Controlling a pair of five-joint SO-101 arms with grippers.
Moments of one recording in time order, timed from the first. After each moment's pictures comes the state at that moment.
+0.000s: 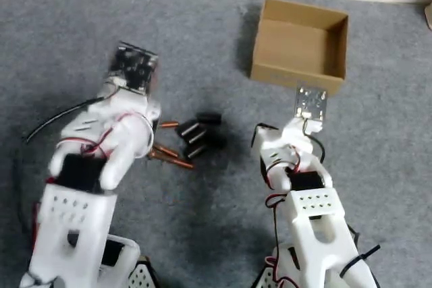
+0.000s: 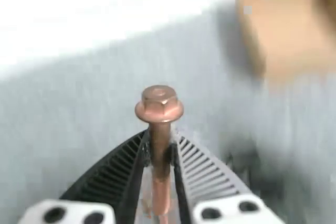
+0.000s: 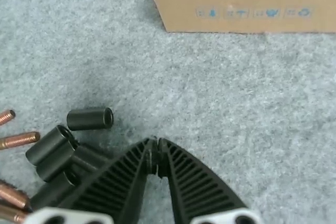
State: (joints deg) left arm 5.8 -55.8 35.0 53.1 -6.1; right arm -12.6 -45.4 70.0 23.0 -13.6
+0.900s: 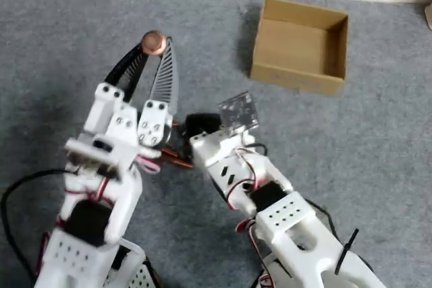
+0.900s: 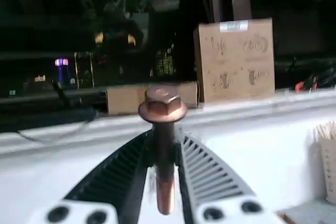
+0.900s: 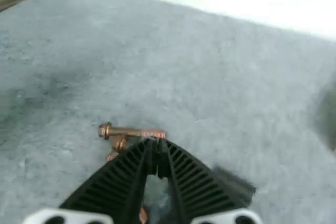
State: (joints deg) left arm 17.3 -77.0 58.8 3.6 -2.9; right arm -38.0 -45.5 70.0 2.1 -3.1
